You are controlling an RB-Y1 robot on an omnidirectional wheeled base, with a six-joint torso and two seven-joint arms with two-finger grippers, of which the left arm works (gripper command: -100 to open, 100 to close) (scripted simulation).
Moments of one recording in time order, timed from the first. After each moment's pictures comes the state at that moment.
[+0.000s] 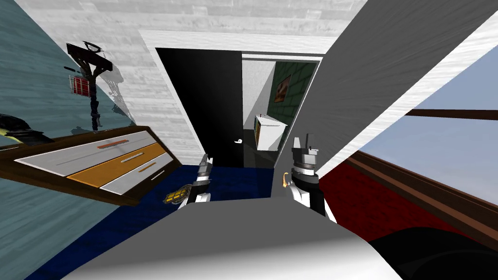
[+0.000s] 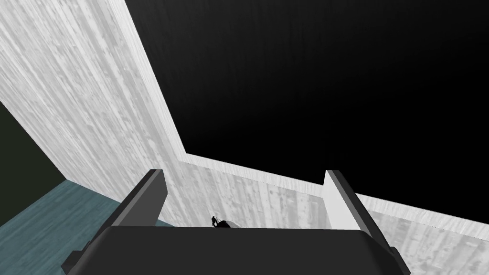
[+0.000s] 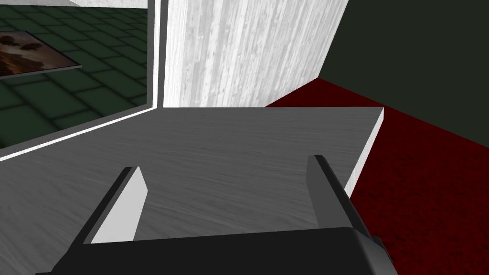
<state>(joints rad) 0.30 0.09 0.03 -1.65 0.03 -0.67 0.01</state>
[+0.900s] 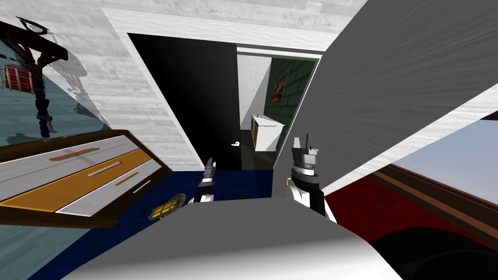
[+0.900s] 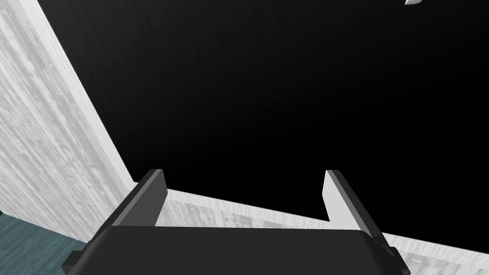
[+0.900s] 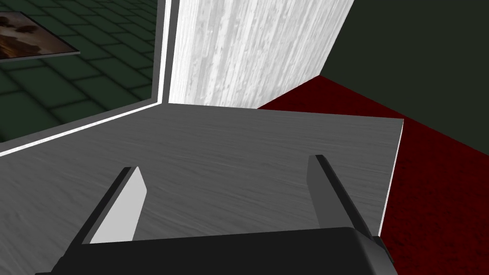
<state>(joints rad) 0.22 0.07 0.03 -1.41 0.04 -0.69 -0.02</state>
